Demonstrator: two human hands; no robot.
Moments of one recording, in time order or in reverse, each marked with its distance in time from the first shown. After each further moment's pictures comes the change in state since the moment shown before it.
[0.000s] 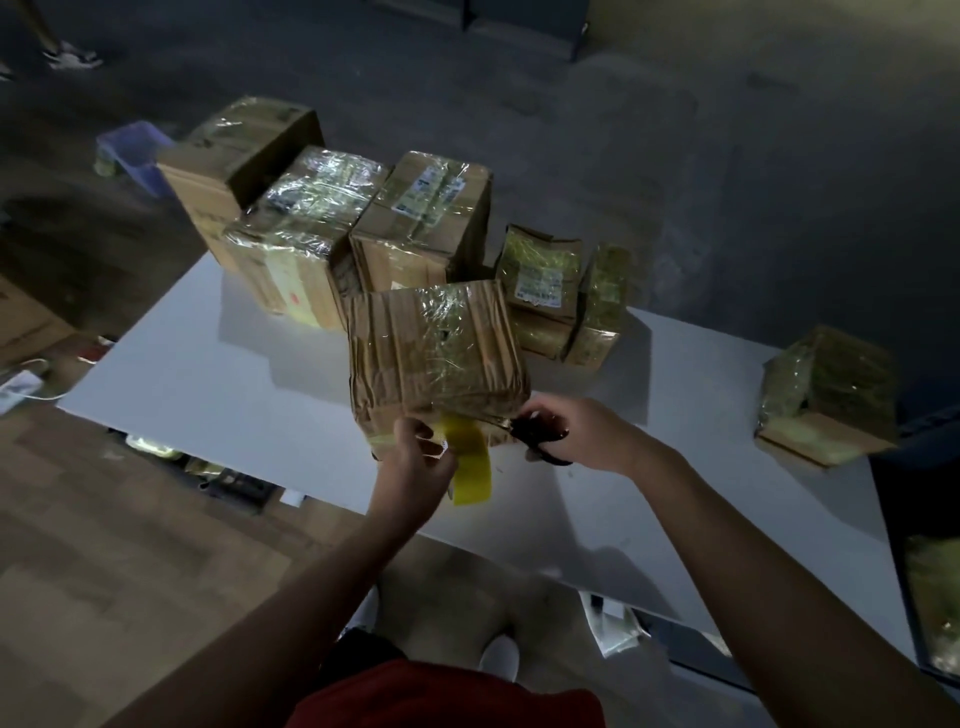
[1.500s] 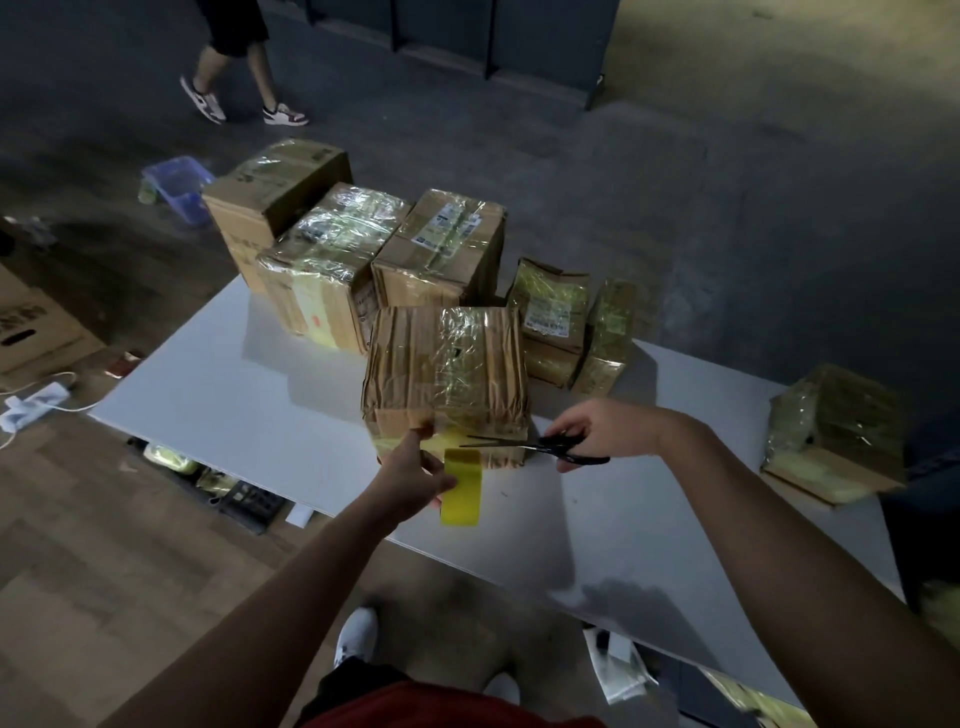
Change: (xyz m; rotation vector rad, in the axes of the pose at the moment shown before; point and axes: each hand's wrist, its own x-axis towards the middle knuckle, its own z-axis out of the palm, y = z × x) left_hand 0.018 0.011 -0.022 -0.140 -0.290 -0.246; right_hand 0.007 -0.021 -0.049 -0.304 -0.235 0.095
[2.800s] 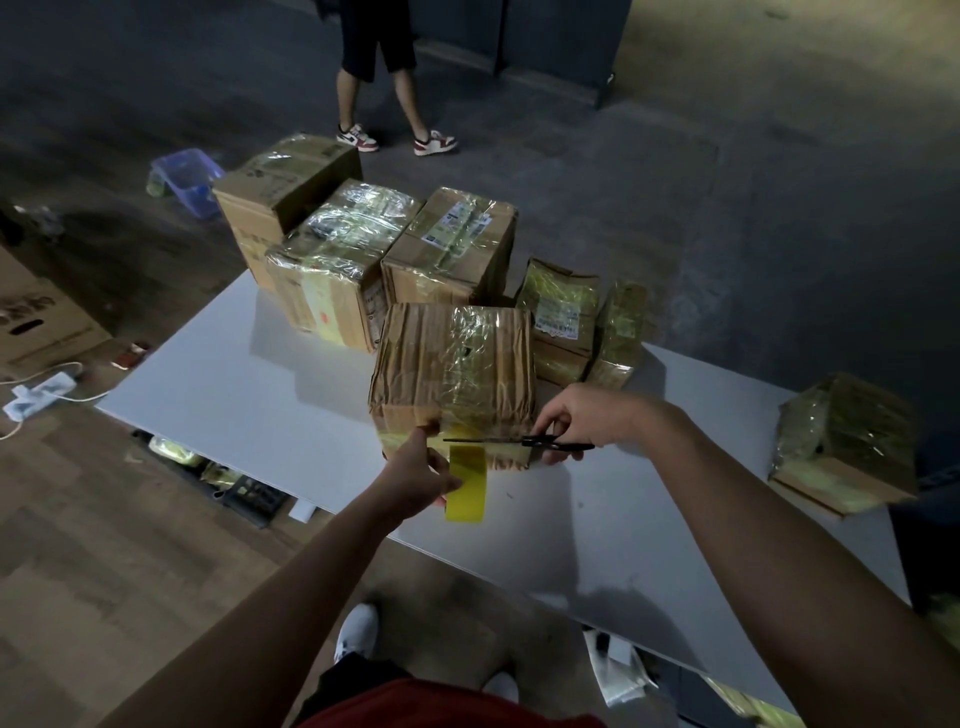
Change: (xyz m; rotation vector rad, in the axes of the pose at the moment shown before) left_hand 0.003 0.003 -0.005 -0.002 -0.032 -0.001; right_hand 0.029 -0.019 -0.005 0.031 -0.059 0.008
